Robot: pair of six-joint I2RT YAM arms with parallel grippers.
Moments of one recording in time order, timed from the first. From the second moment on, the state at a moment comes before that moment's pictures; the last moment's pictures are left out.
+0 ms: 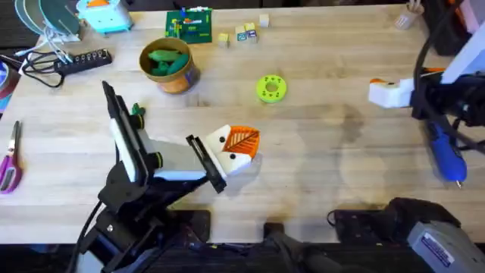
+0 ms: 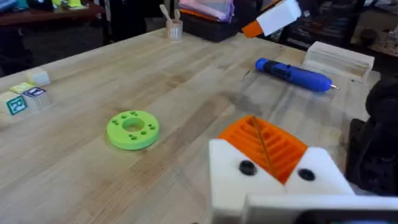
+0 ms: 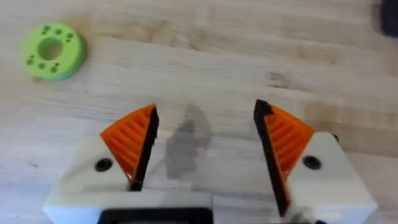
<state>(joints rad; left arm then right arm) -0.58 0.01 0.01 -0.05 0.42 -0.08 -0.18 0.79 0.73 -0.67 -0.22 -0.27</state>
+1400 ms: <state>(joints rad) -0.58 0.01 0.01 -0.05 0.42 -0.08 -0.65 1.51 1.08 -0.99 0.13 -0.64</state>
